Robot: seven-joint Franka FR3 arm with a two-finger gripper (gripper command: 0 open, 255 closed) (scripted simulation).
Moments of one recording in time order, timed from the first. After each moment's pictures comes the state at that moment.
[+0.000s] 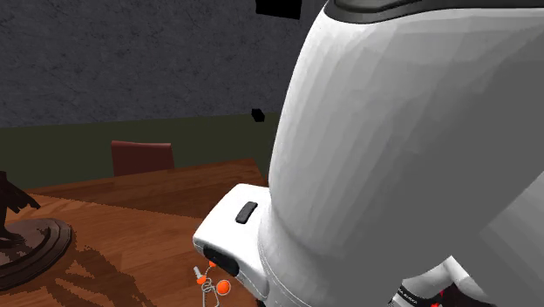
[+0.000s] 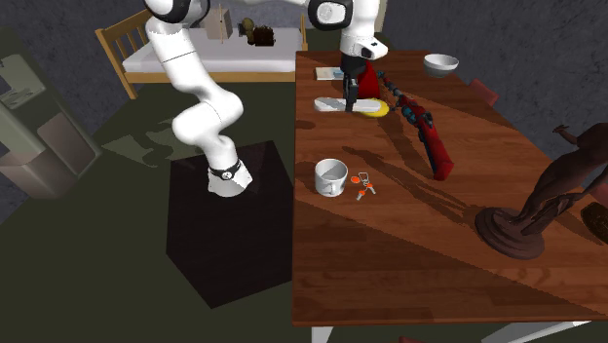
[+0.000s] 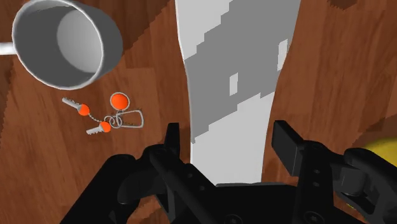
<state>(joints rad) 0.62 -0.37 0.58 -2.14 0.18 1.81 -0.10</state>
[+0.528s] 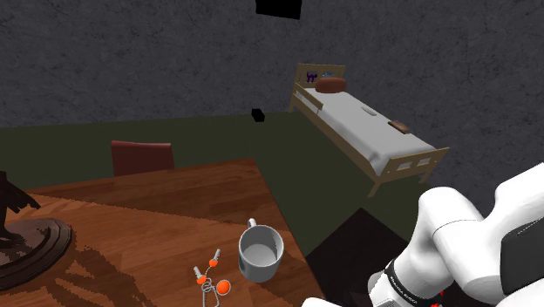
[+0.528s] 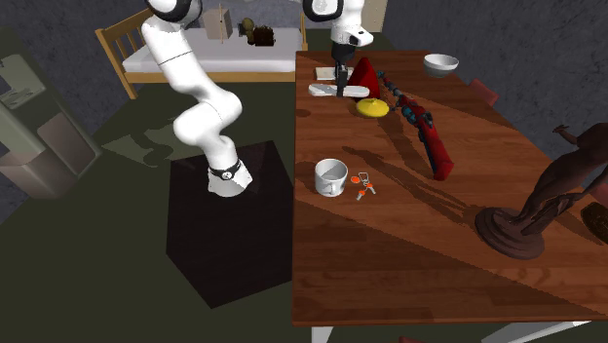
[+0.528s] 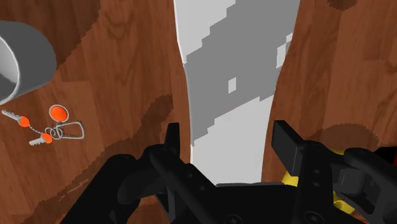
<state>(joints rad) 0.69 -0.41 0.70 -2.13 0.25 1.79 0.07</state>
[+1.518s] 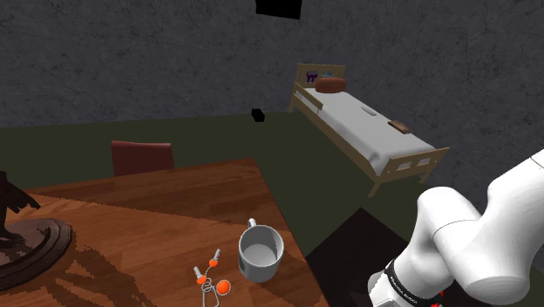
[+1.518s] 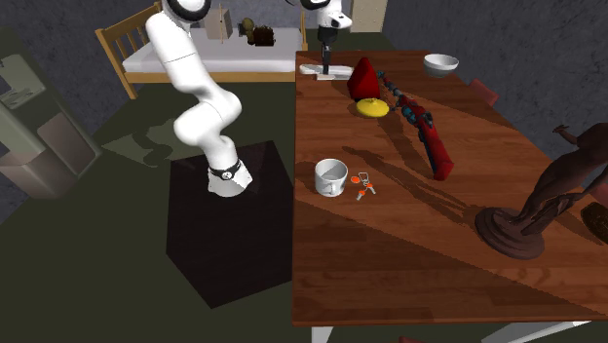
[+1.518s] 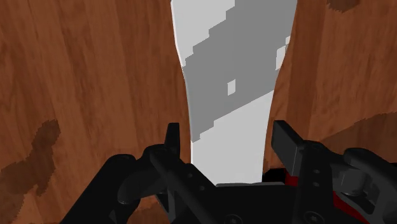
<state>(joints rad) 0.73 -0.29 1.05 -1.95 0.24 1.78 0.49</state>
